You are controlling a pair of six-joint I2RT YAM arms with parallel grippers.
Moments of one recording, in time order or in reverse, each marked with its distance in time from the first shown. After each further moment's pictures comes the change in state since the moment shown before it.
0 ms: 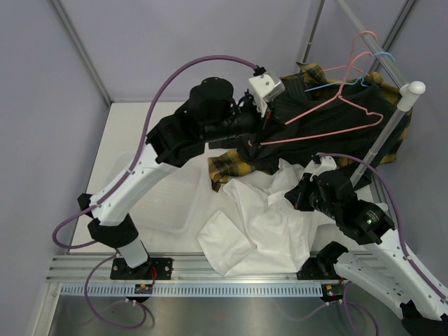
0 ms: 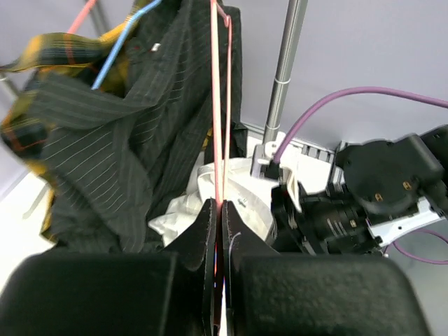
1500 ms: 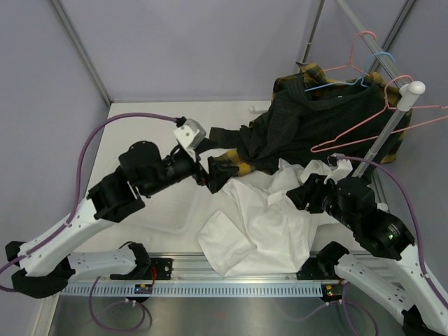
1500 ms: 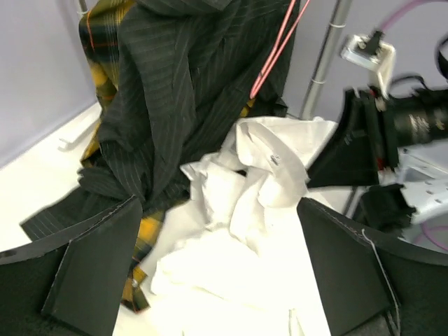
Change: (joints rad) left arm 0.004 -0.556 -0.817 0.298 -0.193 -0.032; right arm 0.005 -0.114 0.053 -0.047 0.010 -0.003
